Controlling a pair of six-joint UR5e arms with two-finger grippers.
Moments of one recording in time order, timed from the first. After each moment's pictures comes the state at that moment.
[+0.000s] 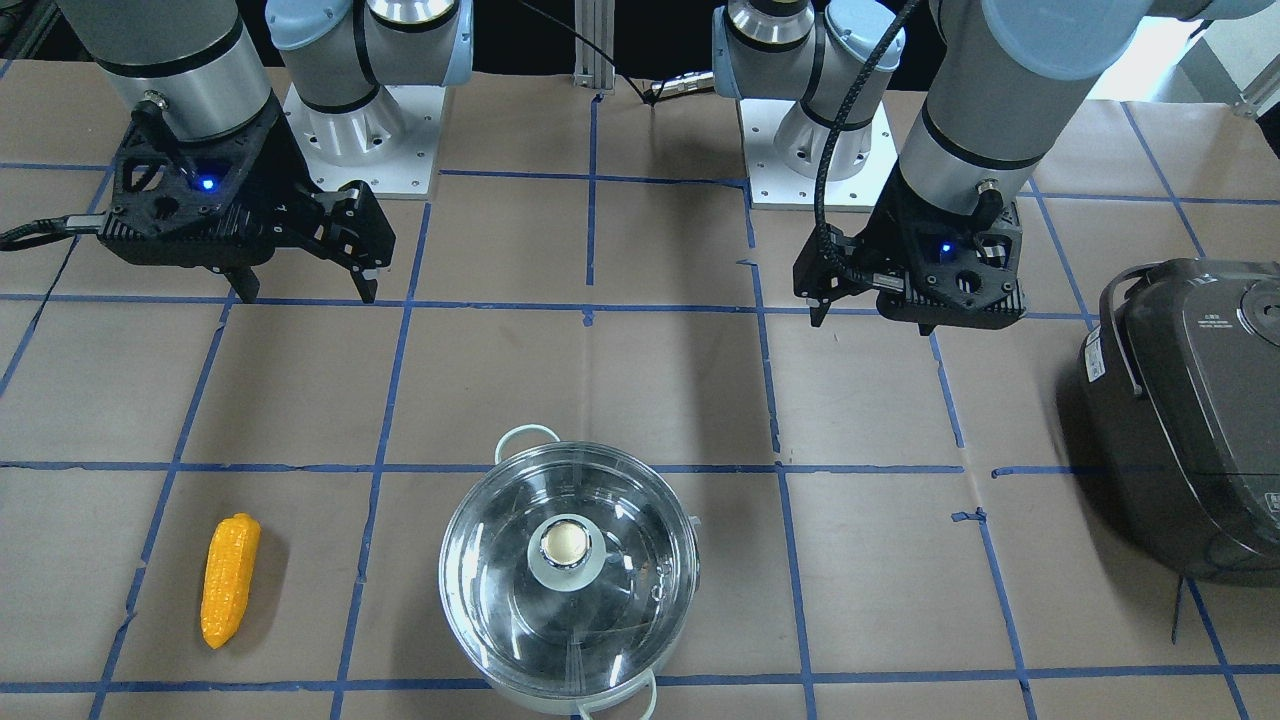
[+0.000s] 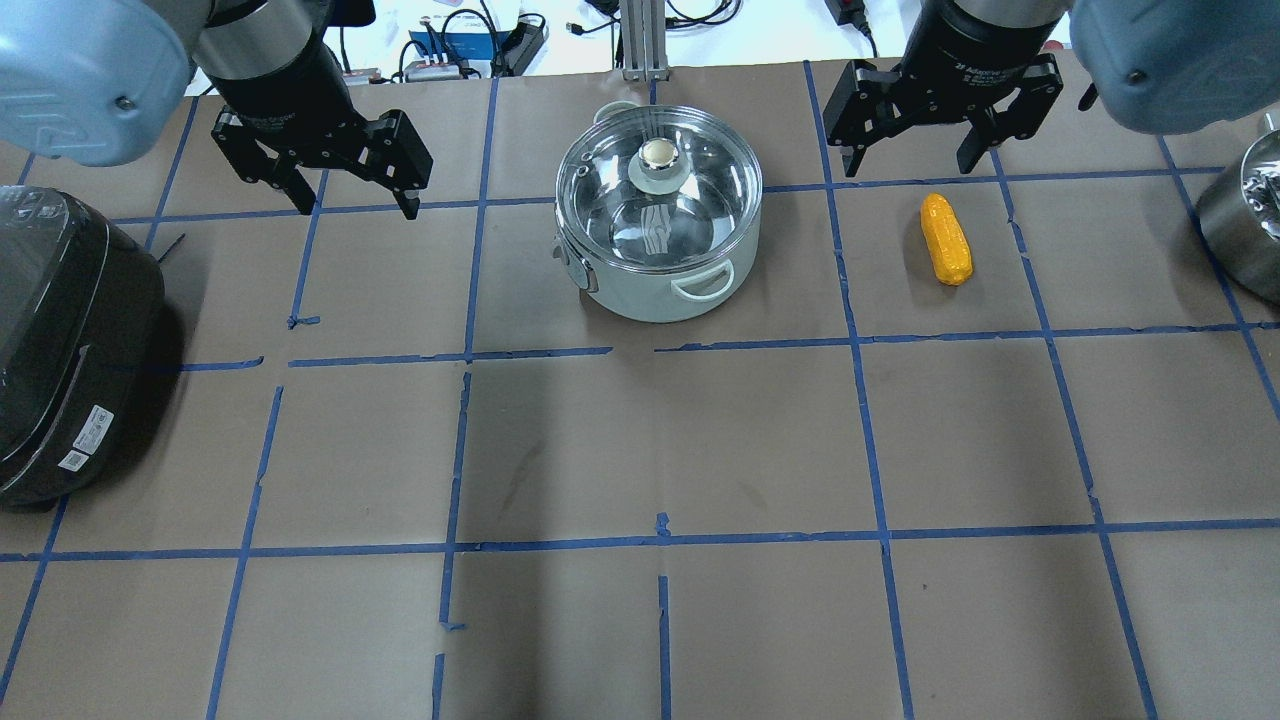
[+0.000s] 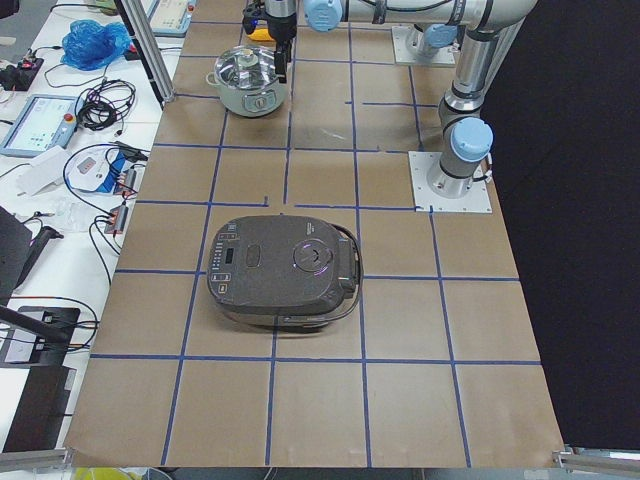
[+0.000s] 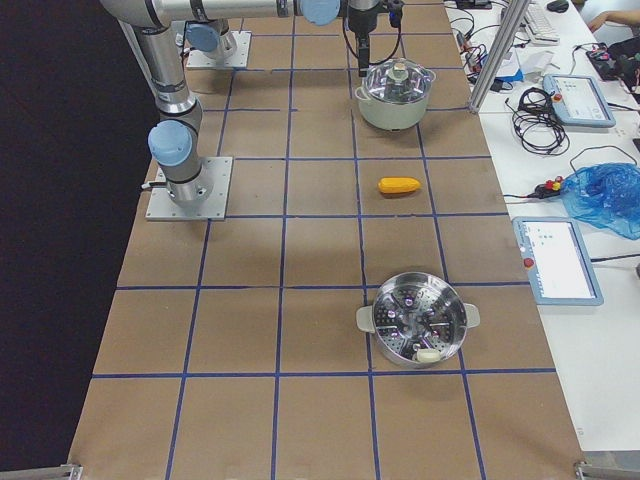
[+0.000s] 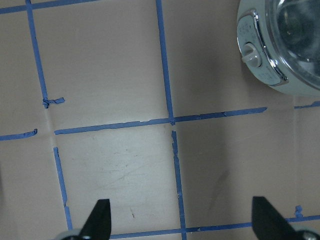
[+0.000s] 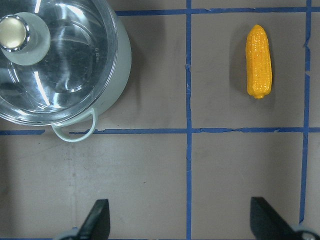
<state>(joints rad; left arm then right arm) -1.58 -1.70 -1.46 -1.55 1.59 0.08 1.61 -1.49 1.47 -1.64 -1.54 0.04</state>
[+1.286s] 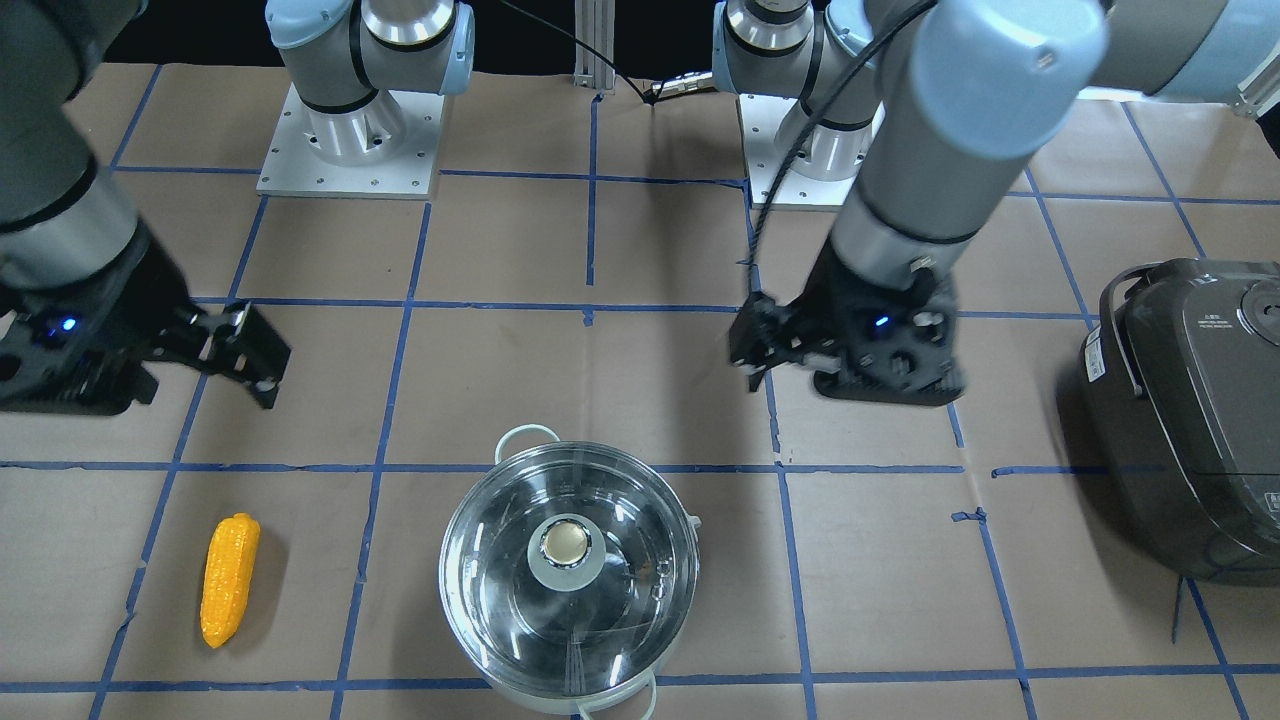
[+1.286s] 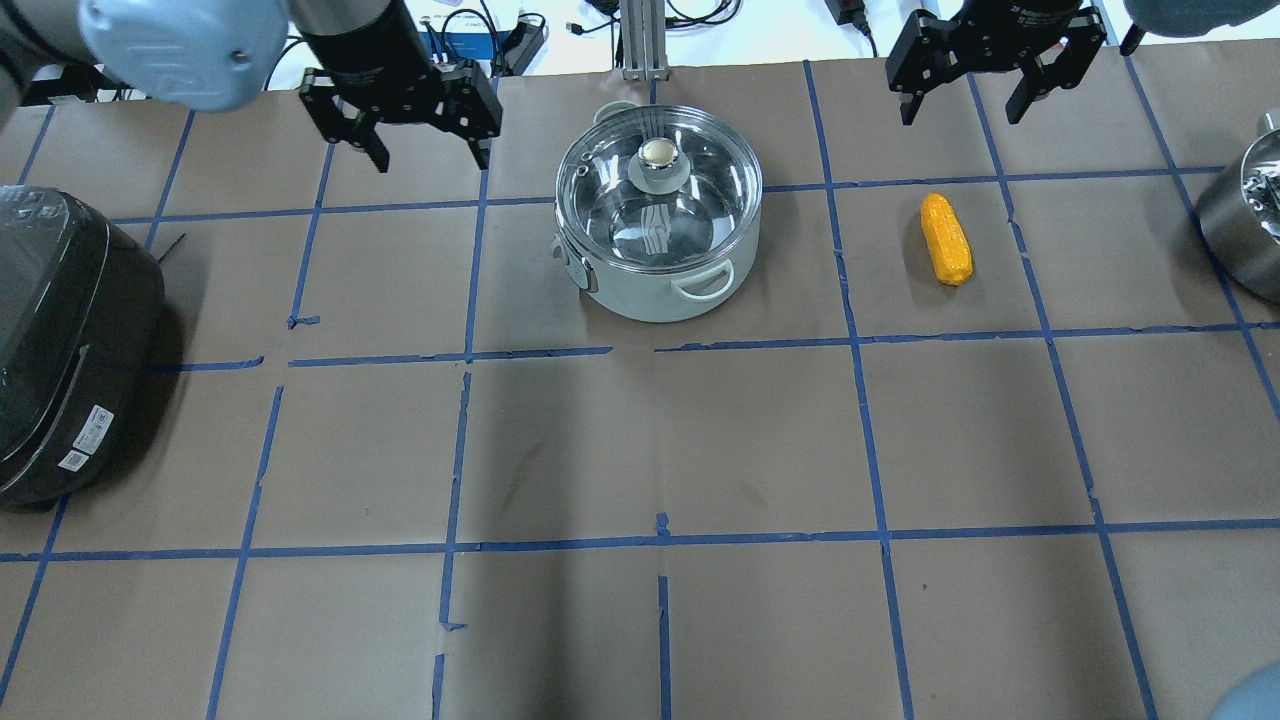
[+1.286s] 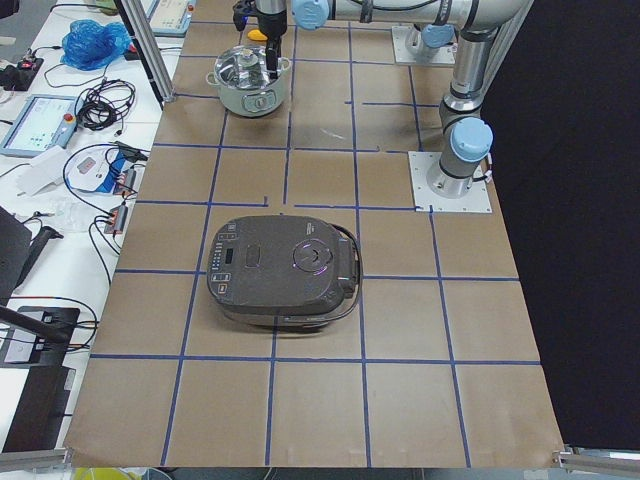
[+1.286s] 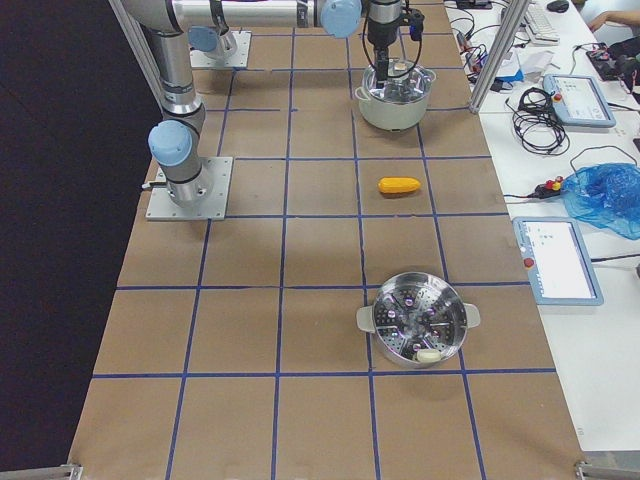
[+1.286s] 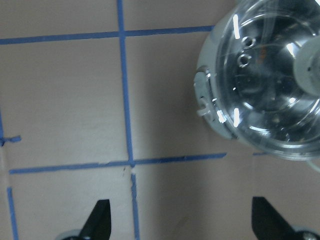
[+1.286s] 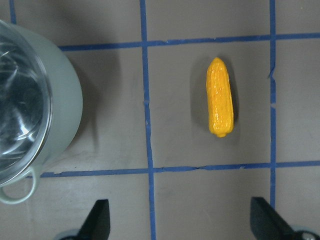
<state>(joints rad) -1.70 -1.90 -1.28 -1.48 1.54 -0.08 1.47 -1.29 1.33 -1.67 -1.55 -0.07</state>
